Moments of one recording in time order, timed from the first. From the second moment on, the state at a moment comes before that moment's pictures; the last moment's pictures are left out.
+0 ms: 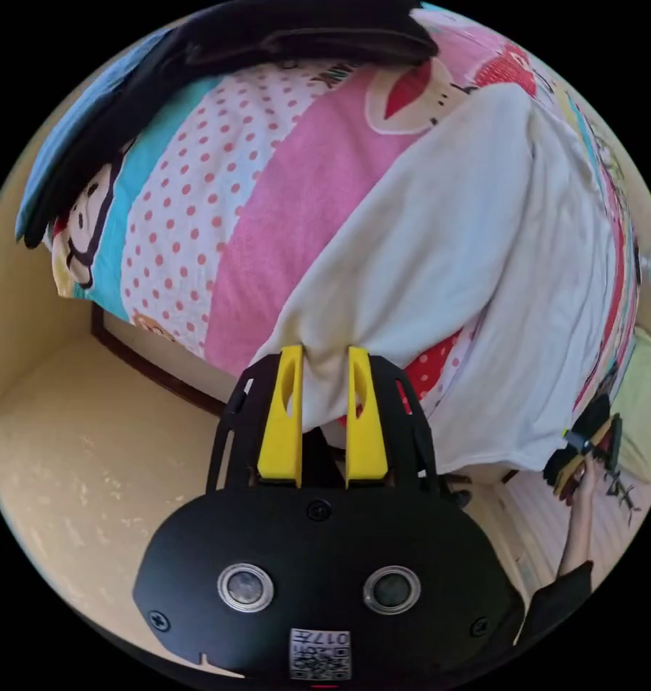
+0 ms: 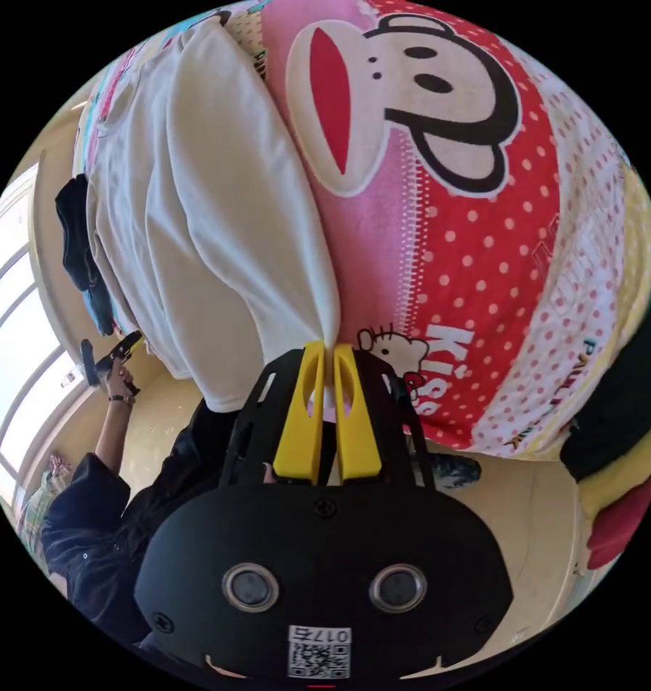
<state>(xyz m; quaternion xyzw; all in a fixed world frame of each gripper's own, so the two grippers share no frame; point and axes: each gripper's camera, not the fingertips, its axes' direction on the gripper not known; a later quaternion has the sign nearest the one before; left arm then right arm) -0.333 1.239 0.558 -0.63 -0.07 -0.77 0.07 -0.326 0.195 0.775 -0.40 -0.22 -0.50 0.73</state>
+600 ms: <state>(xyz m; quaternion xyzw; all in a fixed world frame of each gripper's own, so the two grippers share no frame) -0.382 1.211 0.427 -0.34 -0.05 -0.93 0.14 -0.207 0.074 0.745 -0.32 -0.43 -0.29 0.80</state>
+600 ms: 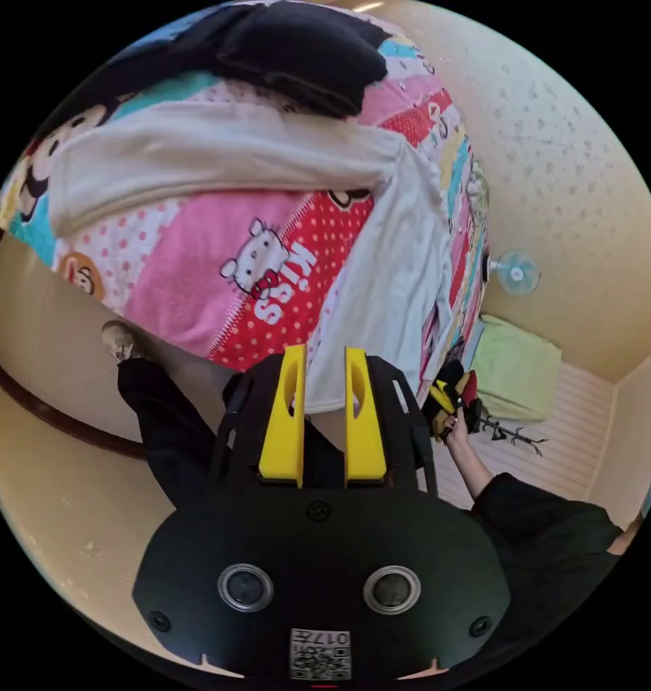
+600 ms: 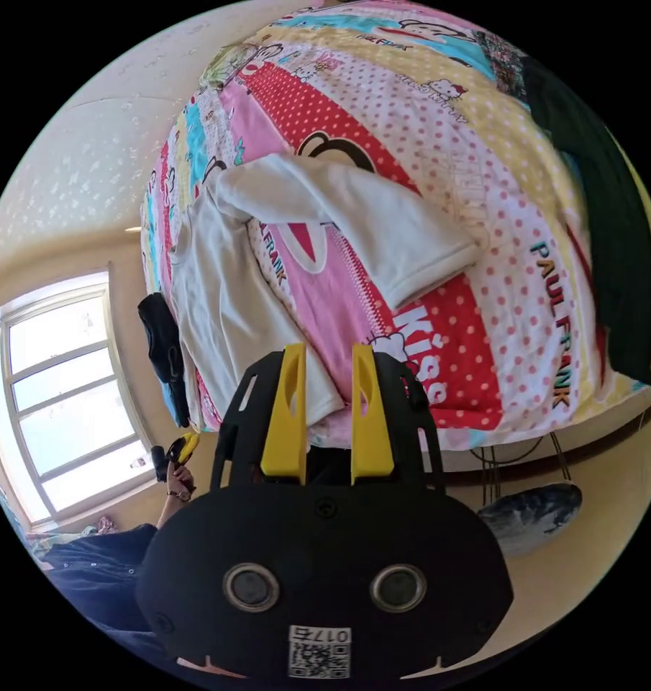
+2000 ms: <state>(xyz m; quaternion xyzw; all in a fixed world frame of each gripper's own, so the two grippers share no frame) -0.311 1.084 0.368 -0.39 0.08 -0.92 0.00 -0.151 -0.082 0.684 -0.30 -0.41 -0.38 0.77</state>
